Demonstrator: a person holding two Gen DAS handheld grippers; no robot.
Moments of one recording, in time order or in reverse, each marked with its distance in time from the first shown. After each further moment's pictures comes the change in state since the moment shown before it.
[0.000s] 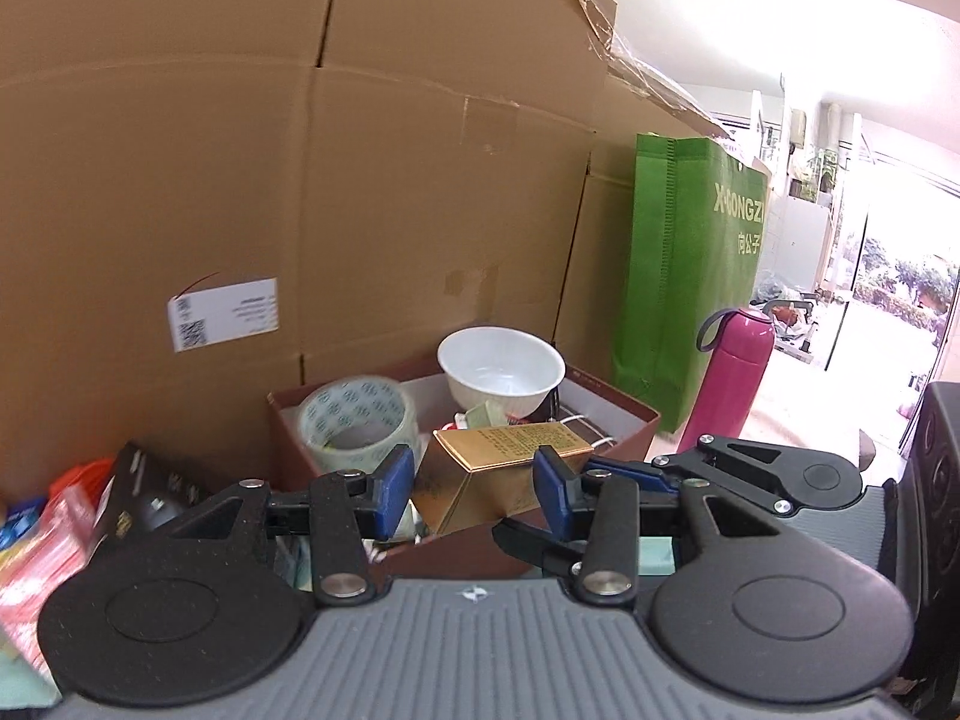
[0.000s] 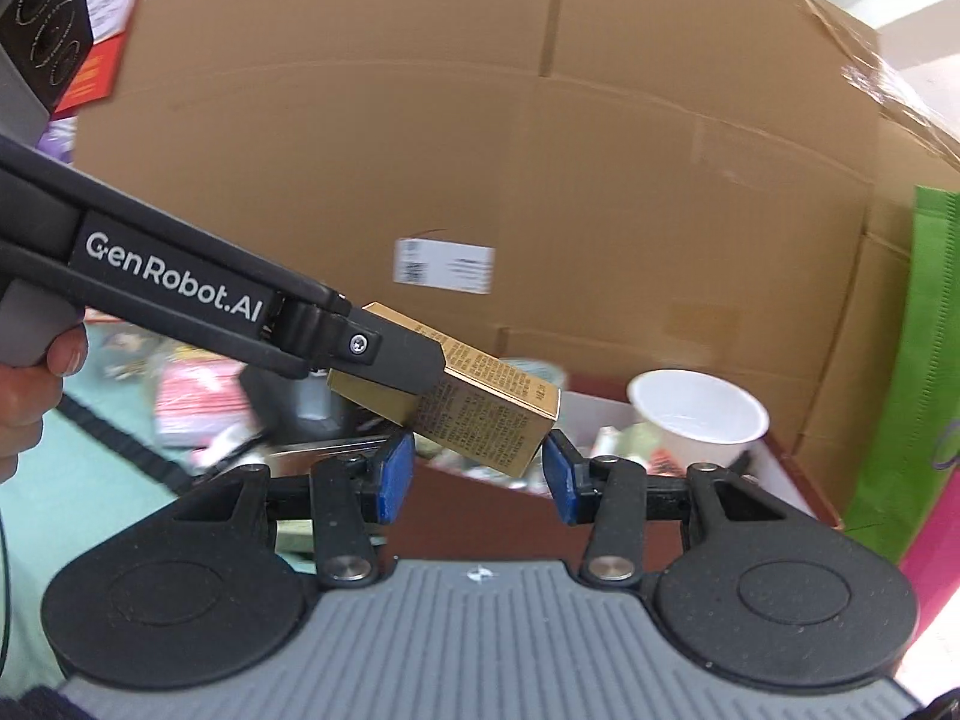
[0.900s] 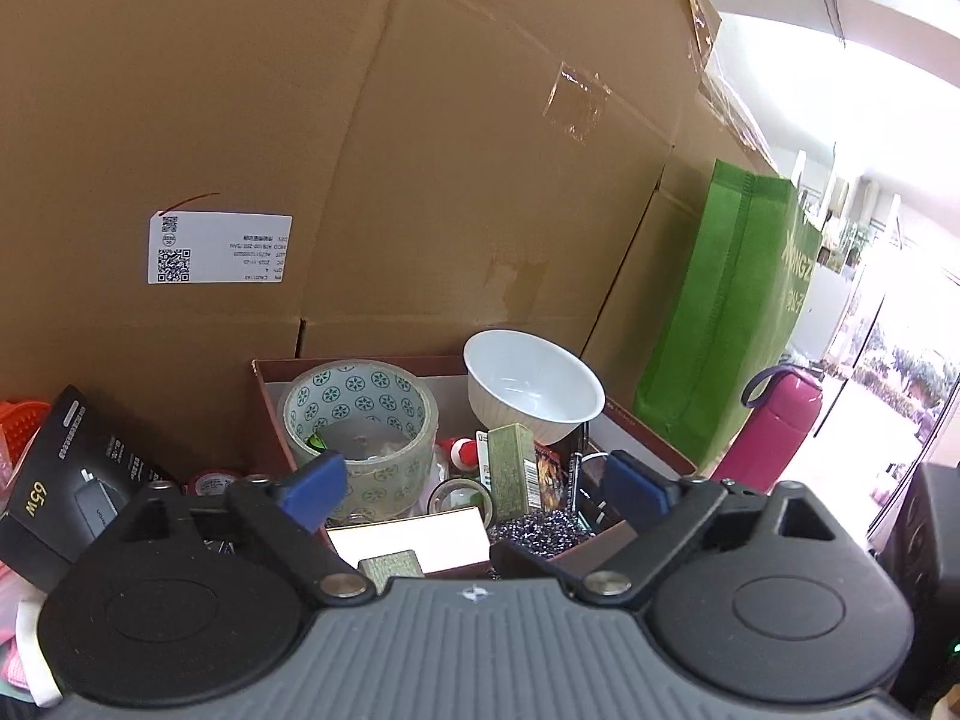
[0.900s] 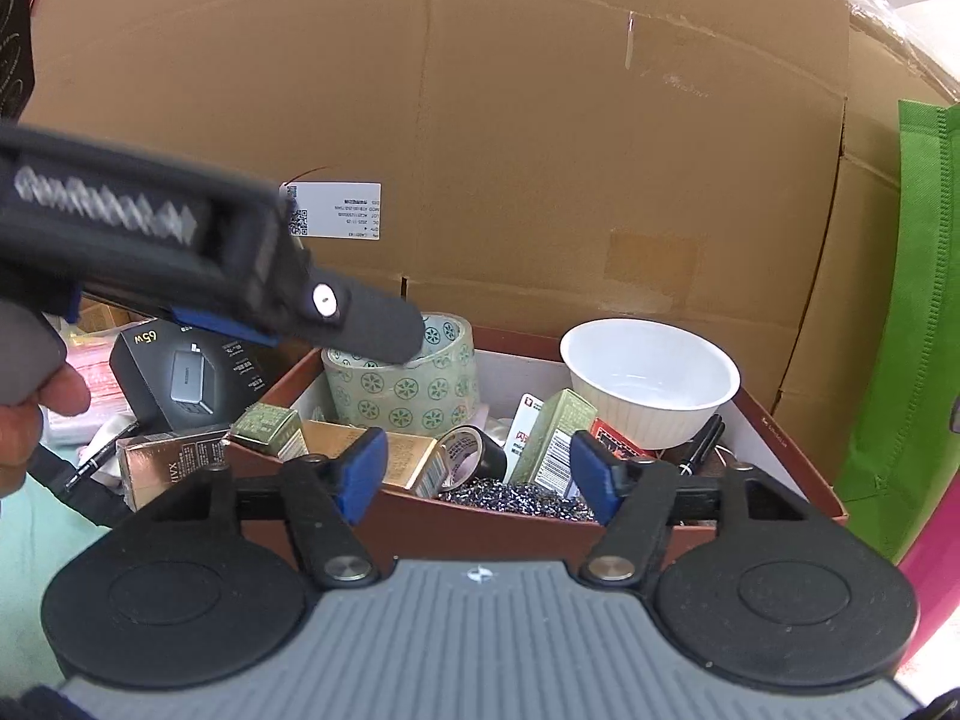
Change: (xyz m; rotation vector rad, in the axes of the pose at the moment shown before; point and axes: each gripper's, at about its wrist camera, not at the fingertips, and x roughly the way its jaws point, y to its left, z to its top) left arm 0.051 0.036 -0.005 -0.205 -0.003 -0.031; right arm 0.060 -0.037 -0.017 0.053 0.065 -0.077
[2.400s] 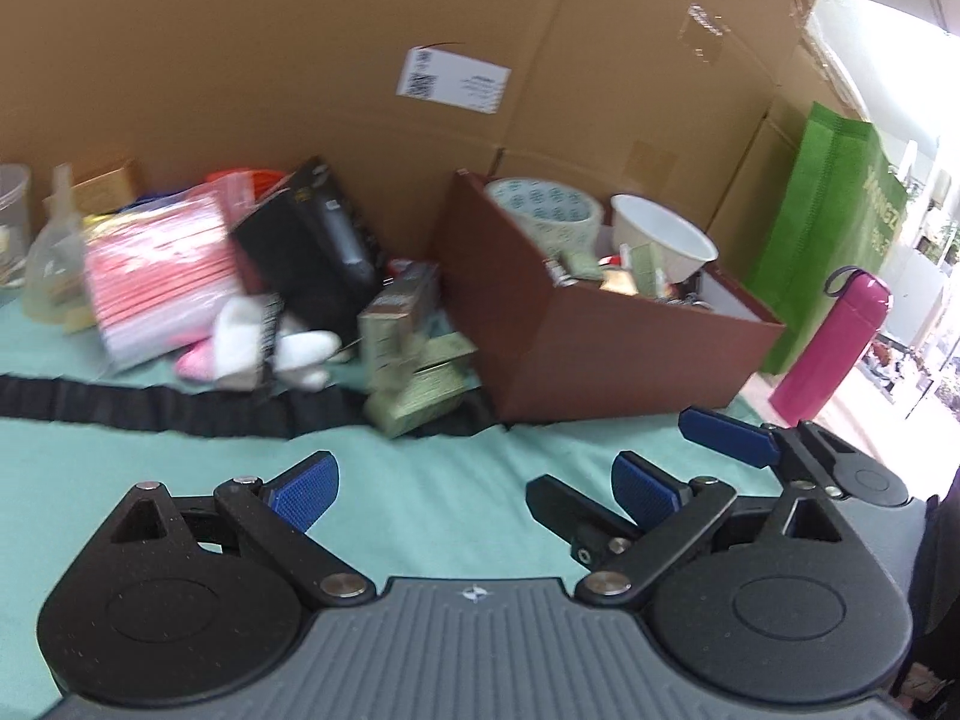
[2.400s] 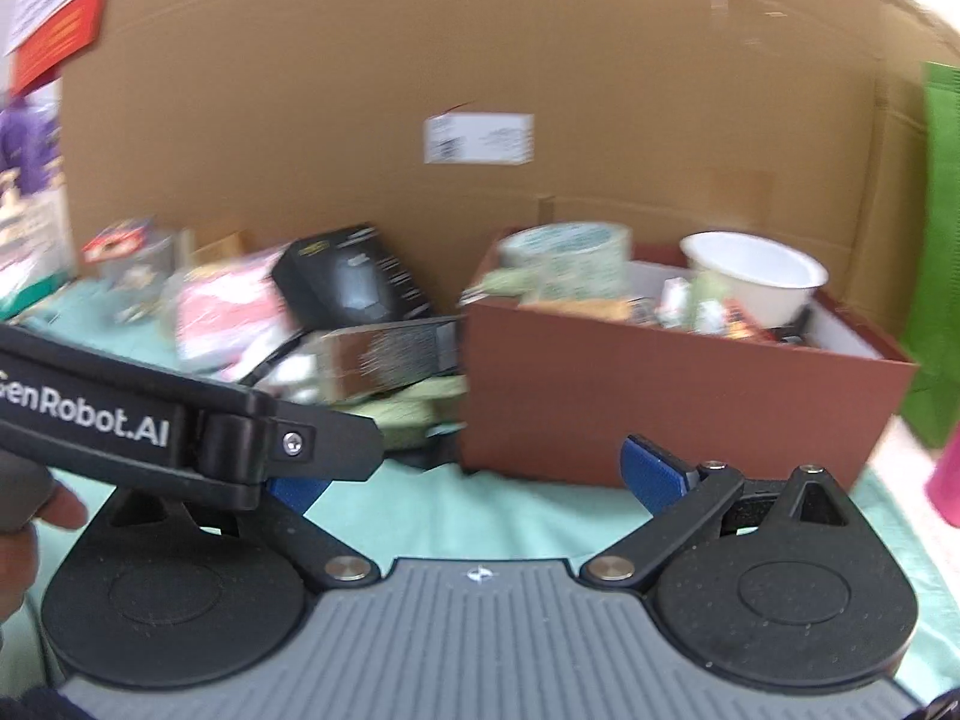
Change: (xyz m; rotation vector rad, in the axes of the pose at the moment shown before) left arm -0.096 0.034 -0.102 -0.127 0.123 0.248; right arm -0.054 0.089 -0.042 0.016 0.088 0.113
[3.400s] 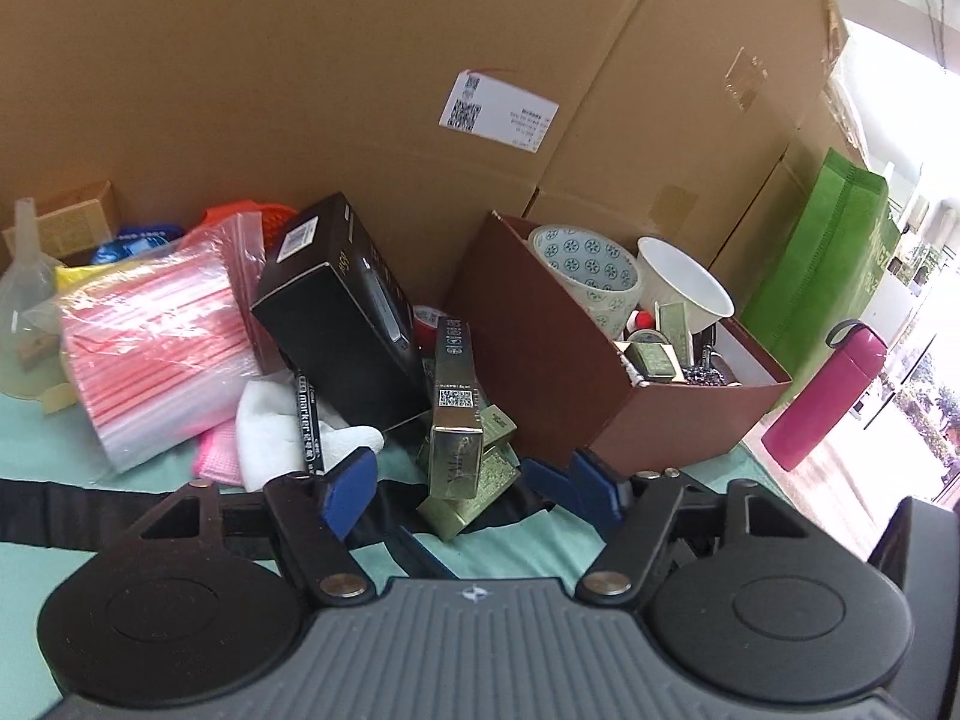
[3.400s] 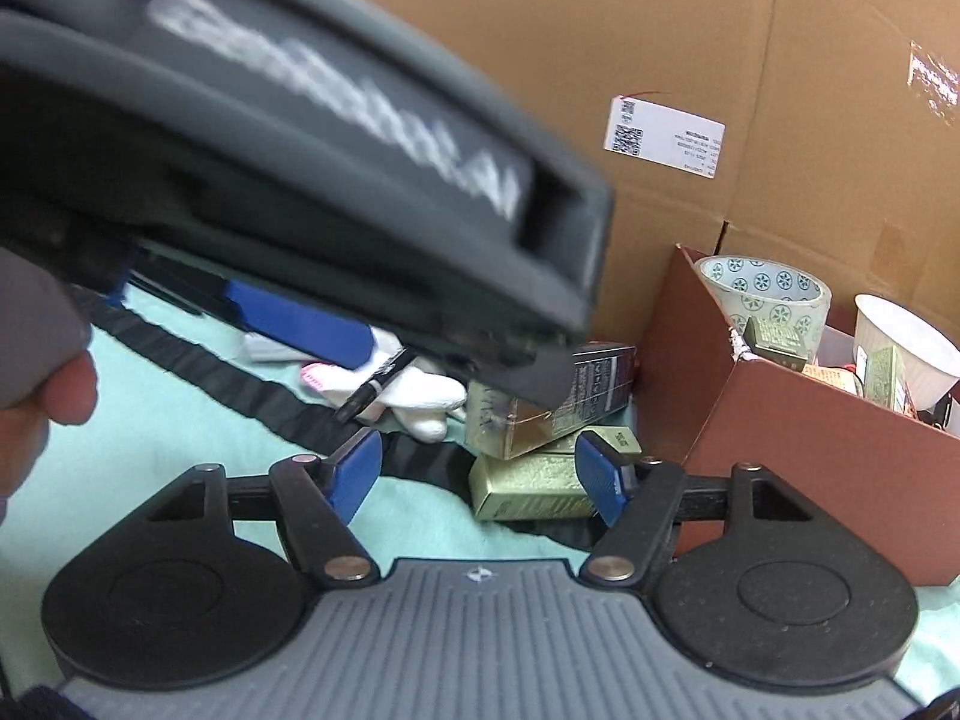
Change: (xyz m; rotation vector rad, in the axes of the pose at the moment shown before) left arm 0.033 0.047 0.057 -0.026 0.038 -0.127; right arm 0.075 0.080 0.018 -0.139 0.008 0.023
